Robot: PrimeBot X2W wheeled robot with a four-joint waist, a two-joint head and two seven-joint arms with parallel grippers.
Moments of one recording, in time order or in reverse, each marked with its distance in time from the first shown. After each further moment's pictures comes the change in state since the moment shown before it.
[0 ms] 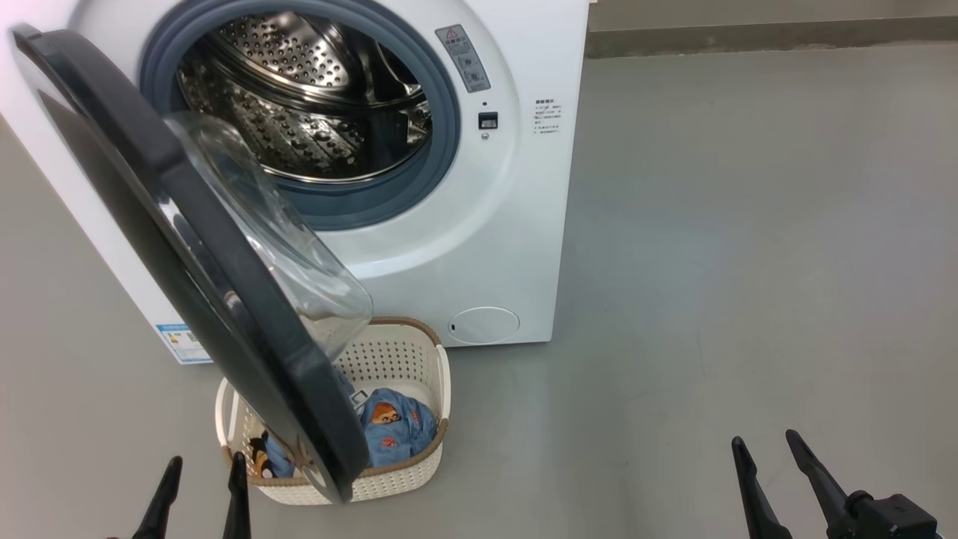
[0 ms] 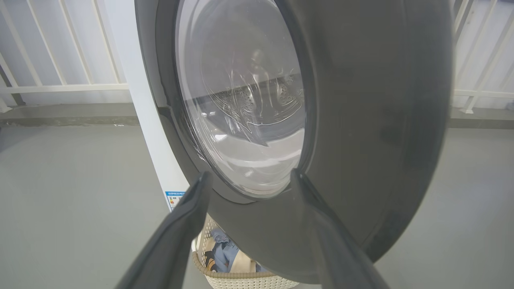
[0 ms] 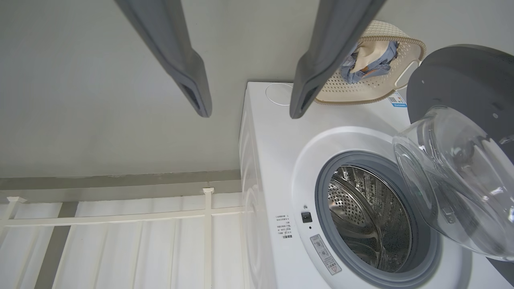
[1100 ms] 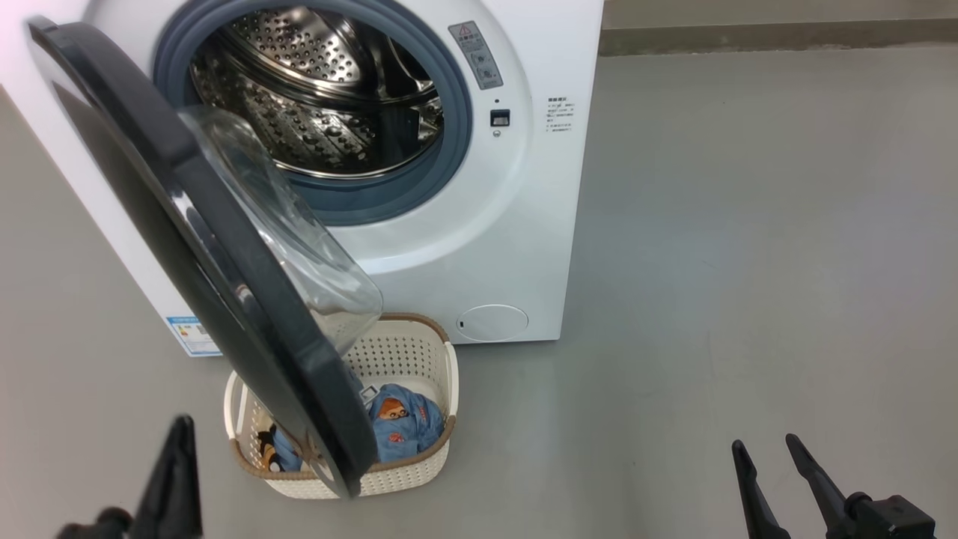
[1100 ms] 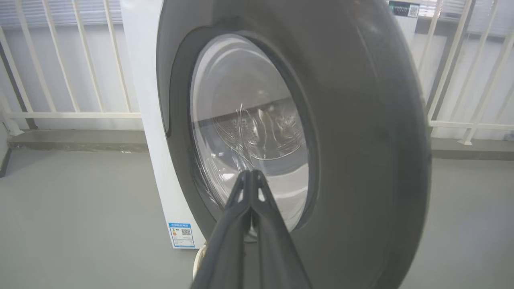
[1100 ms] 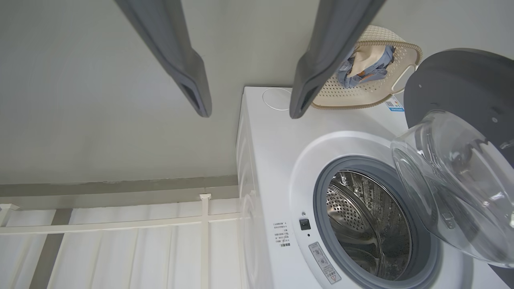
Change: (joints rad) left arm -0.007 -0.003 0.022 -0.092 -0.022 -0.016 0.000; right arm 0.000 0.008 -0.007 0.012 0.000 0.000 0.009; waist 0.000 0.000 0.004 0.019
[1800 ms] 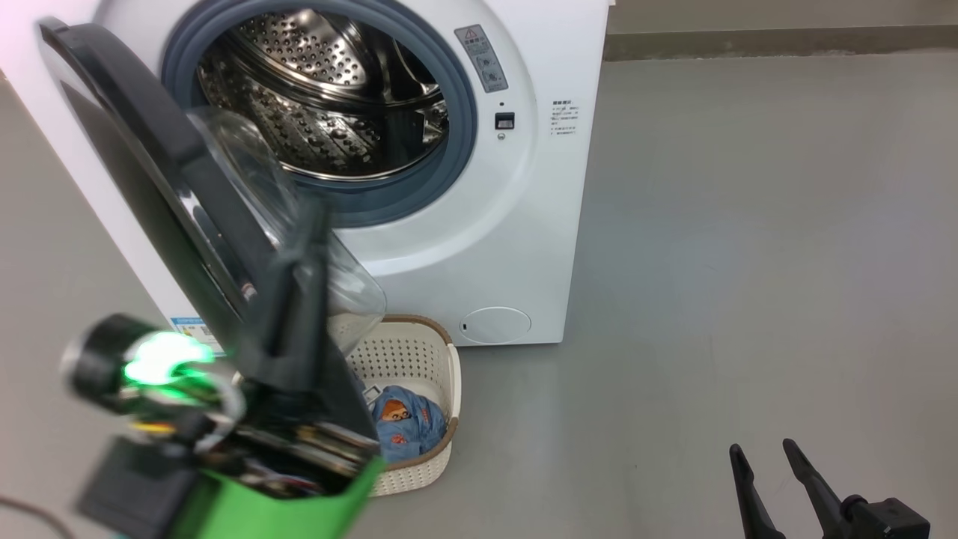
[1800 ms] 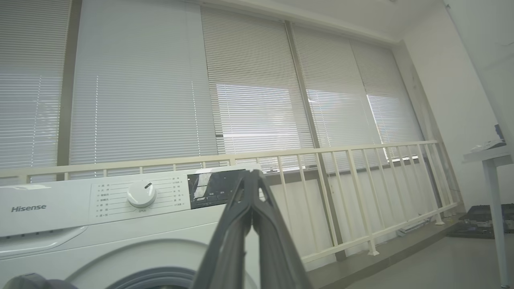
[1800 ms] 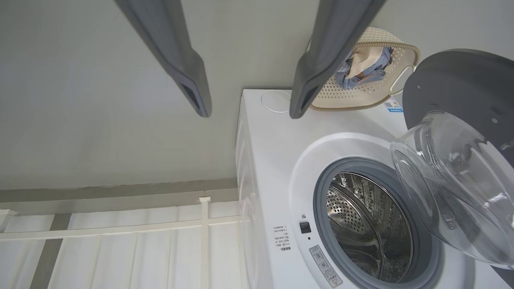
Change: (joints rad) left arm -0.360 0.023 -0.331 -0.432 0.022 -0.057 0.017; right arm -0.002 0.011 -0.005 0.020 0.000 0.000 -0.001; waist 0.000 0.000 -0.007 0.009
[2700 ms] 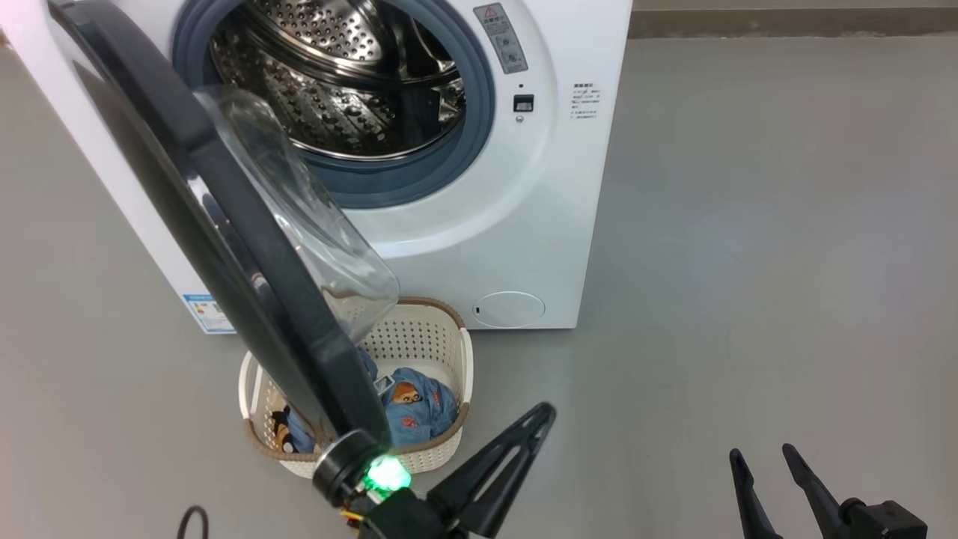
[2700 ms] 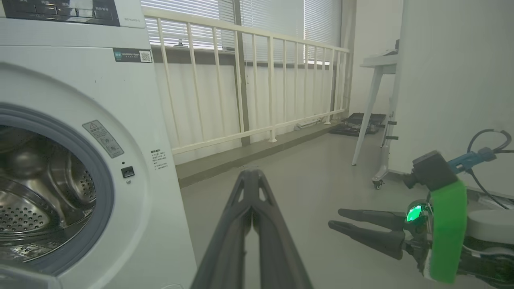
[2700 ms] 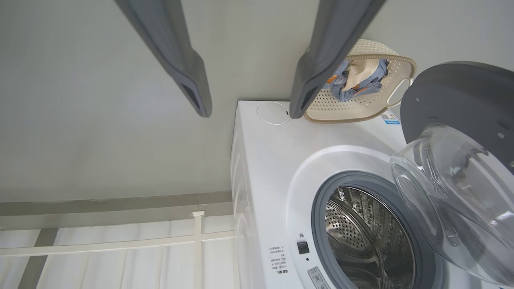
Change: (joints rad) left arm 0.097 0.030 -0.374 0.303 -0.032 -0.001 -0.002; right arm -0.003 0.000 -0.002 0.027 0.000 0.000 -0.009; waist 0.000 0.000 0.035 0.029
